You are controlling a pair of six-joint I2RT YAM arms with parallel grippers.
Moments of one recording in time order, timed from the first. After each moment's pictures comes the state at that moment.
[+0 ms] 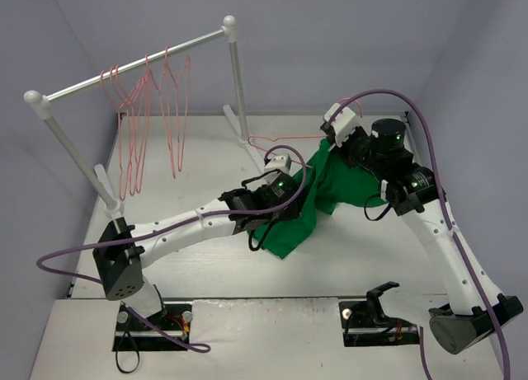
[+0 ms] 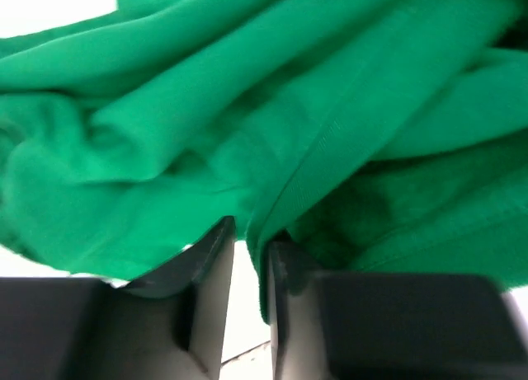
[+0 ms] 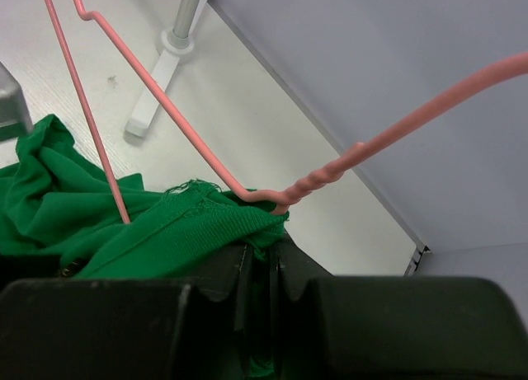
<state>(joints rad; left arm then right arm) -1.06 1.61 1.38 -0.50 -0.32 -0.94 0.39 1.13 1.33 -0.53 -0.13 -0.56</state>
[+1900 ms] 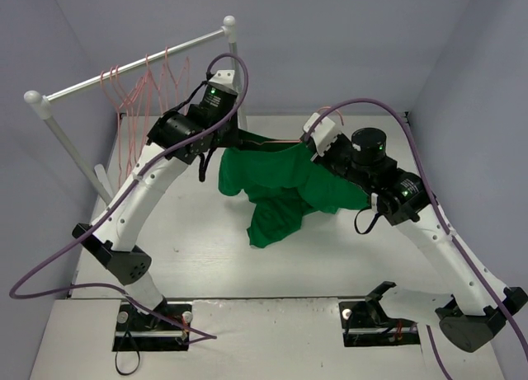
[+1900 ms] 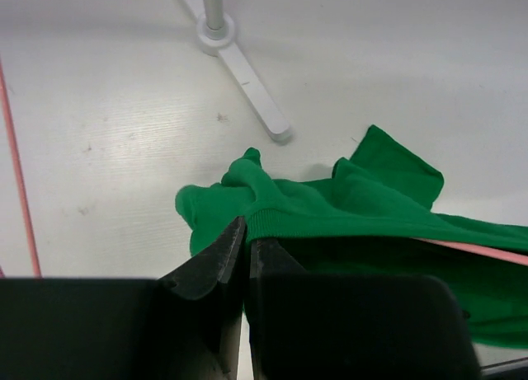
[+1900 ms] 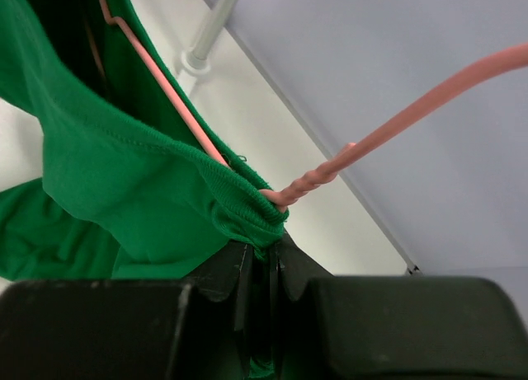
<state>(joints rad) -0.67 1.67 2.12 -1.12 -0.32 -0.45 0.61 1.12 1.34 -0.52 0.06 -0.56</state>
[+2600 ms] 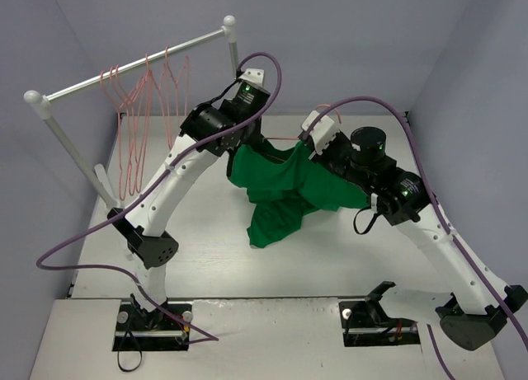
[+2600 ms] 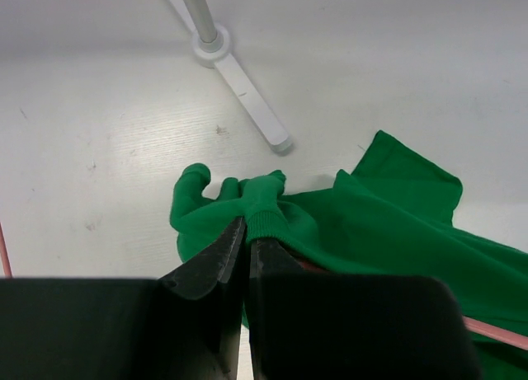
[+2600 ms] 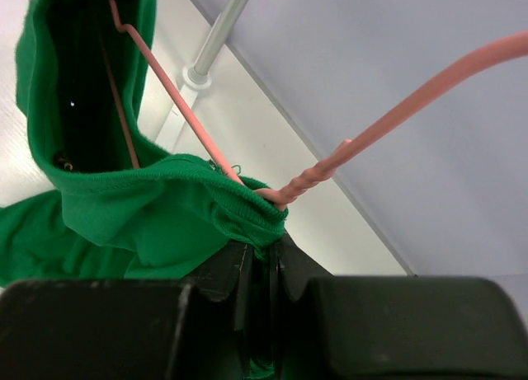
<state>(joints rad) -0.76 1.89 2.40 -1.23 -0.44 -0.43 0.64 1.13 1.36 -0.51 0.08 -0.54</state>
